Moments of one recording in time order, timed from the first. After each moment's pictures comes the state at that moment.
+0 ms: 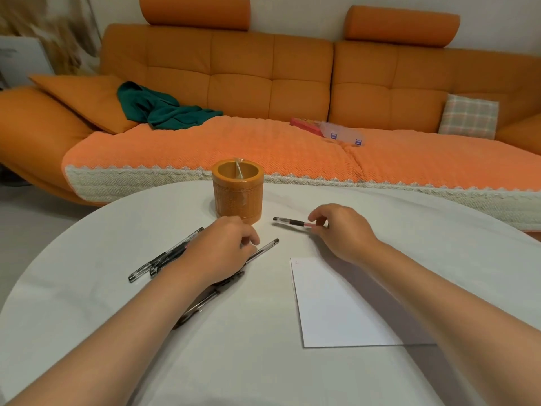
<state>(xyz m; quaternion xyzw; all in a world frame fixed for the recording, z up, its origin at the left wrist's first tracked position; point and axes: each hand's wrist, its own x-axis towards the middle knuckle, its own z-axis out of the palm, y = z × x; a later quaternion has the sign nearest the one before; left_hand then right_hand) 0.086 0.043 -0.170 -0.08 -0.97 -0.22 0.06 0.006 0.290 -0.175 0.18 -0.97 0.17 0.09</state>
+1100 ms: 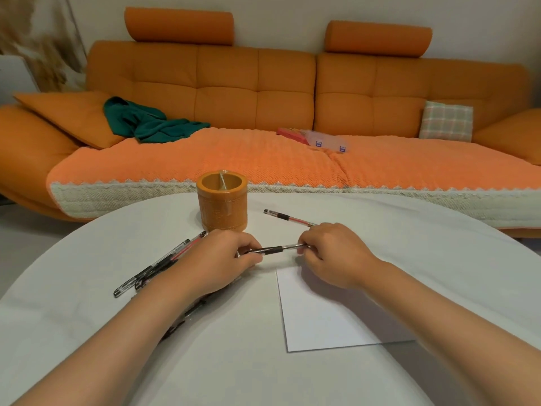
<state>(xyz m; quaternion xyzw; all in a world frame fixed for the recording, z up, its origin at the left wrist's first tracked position) 0.100 0.064 -0.148 -0.11 -0.95 -0.28 0.01 0.052 0.305 -0.161 0.29 -0.95 0.08 0.08</state>
